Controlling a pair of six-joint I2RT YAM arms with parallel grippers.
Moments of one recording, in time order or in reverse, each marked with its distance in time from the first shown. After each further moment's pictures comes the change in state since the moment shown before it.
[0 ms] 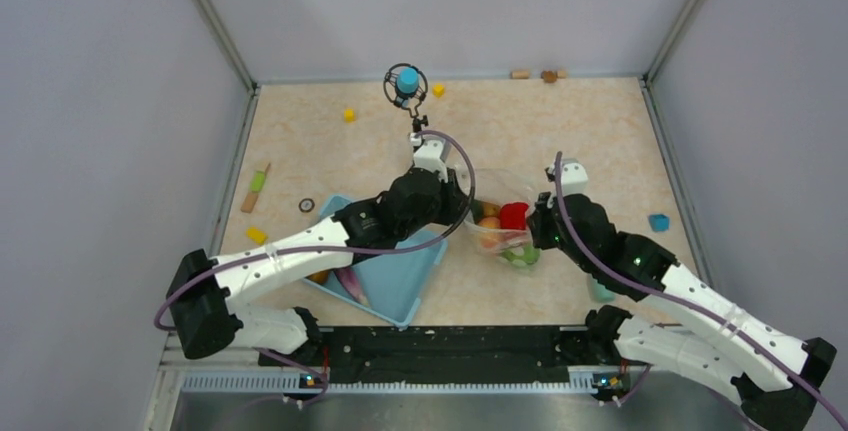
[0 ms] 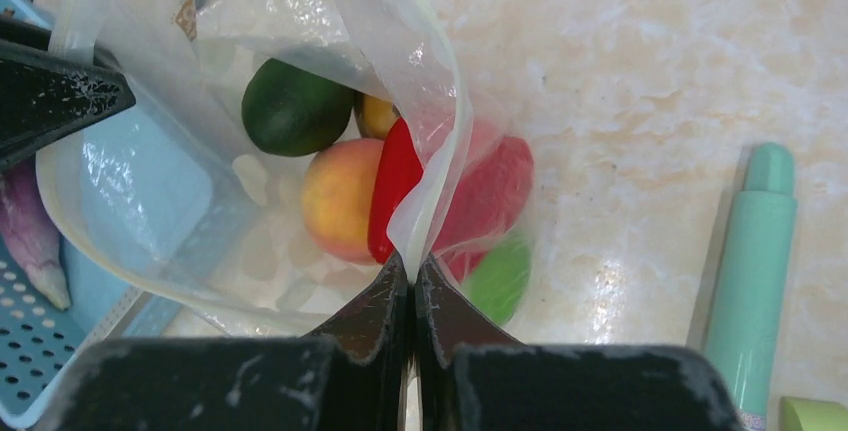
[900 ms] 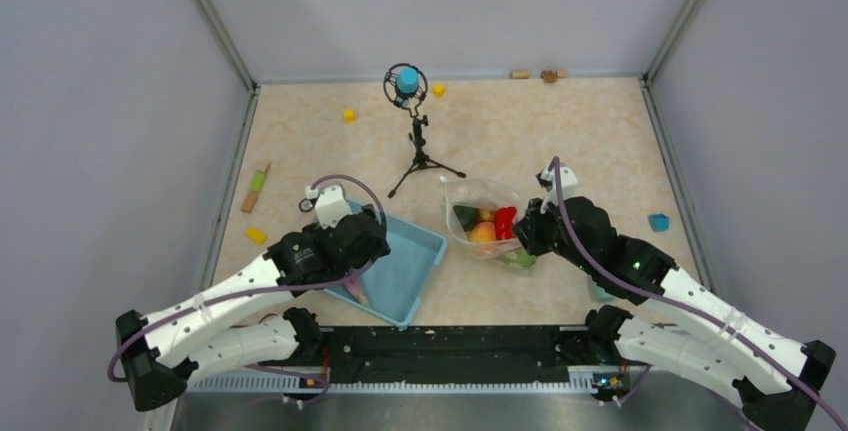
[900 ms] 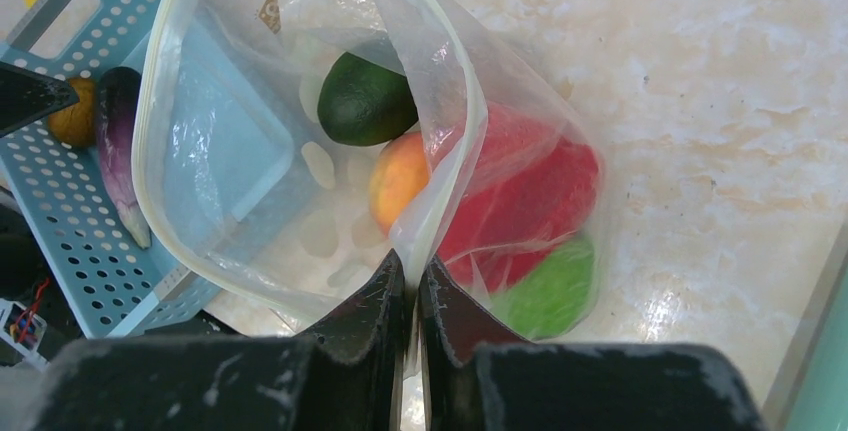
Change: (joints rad) left arm 0.038 -0.432 -0.214 -0.761 -0.348 -0.455; right arm 0.000 -0.026 -0.053 0.084 -0.192 -0.017
